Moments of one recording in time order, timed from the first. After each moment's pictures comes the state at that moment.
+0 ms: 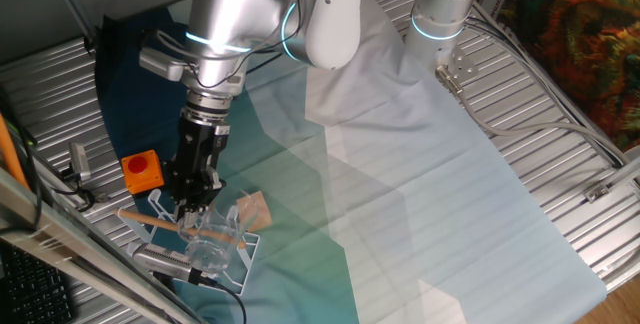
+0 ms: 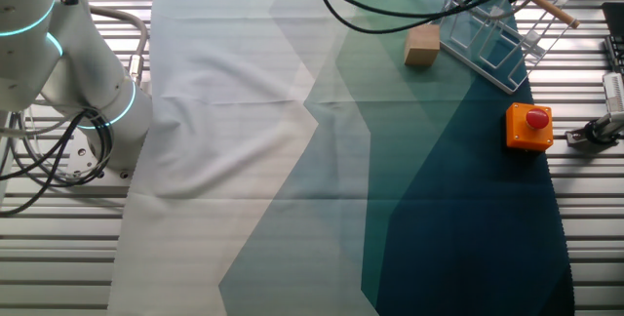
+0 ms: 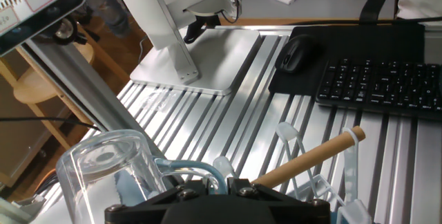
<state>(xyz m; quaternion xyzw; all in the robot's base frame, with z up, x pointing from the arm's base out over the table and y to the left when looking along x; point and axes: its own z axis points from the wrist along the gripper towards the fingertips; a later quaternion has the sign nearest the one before) 0.704 0.214 0.210 -0.16 0.90 0.22 0.34</state>
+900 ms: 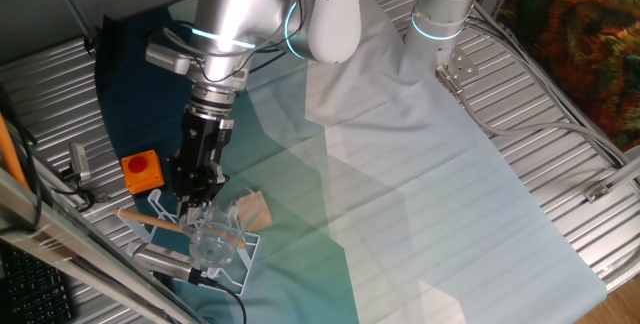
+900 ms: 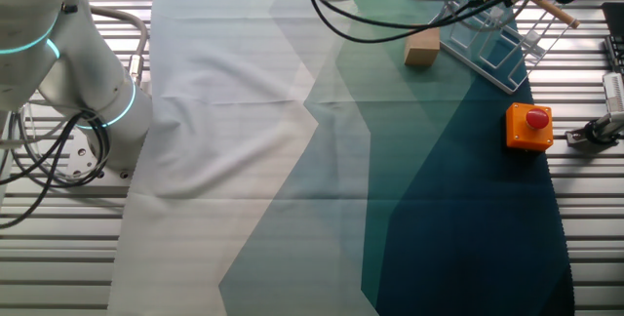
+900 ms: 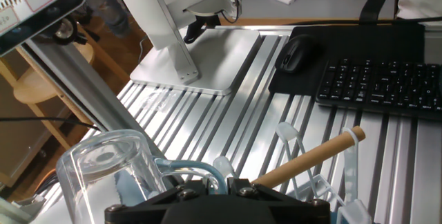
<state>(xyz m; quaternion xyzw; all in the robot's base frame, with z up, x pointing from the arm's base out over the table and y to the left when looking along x) 0.696 0.211 0.213 -0.16 0.89 0.24 0.36</state>
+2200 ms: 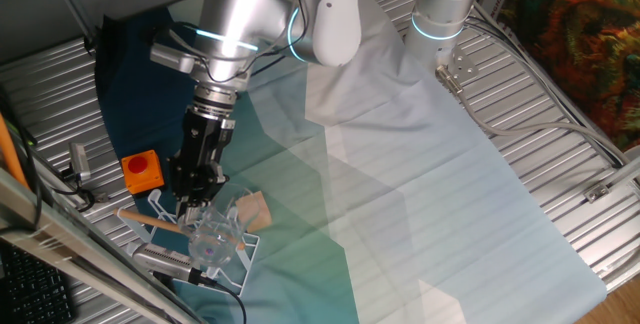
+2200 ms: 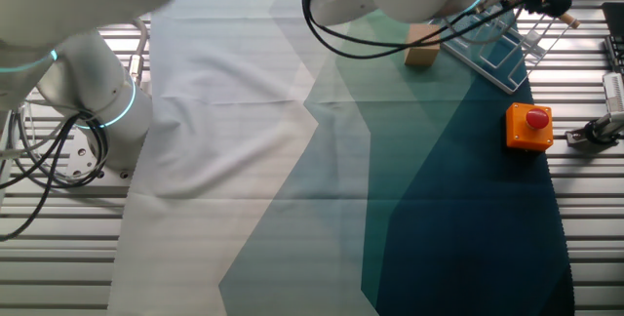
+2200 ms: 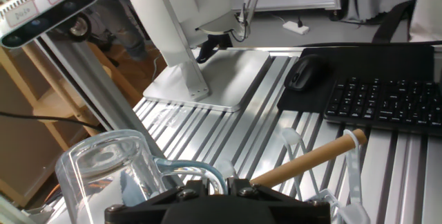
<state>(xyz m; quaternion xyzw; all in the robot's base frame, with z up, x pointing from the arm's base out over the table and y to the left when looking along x) 0.699 0.209 0.209 -0.17 0.87 0.25 0.38</state>
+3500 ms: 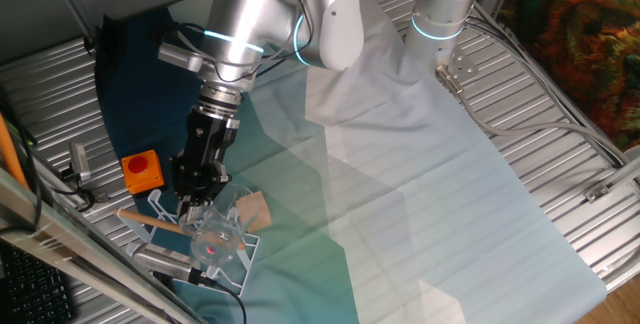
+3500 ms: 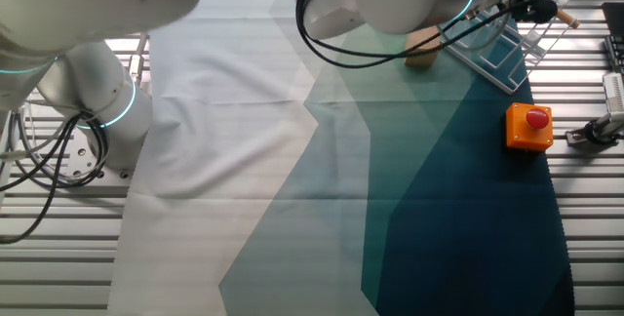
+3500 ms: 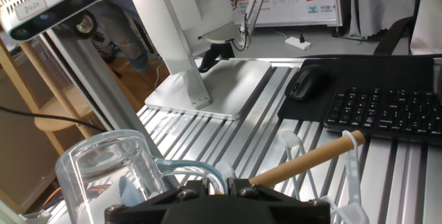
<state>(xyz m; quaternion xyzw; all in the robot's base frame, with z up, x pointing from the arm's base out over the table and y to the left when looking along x) 0.697 0.208 0.206 -0.17 0.86 0.25 0.41</state>
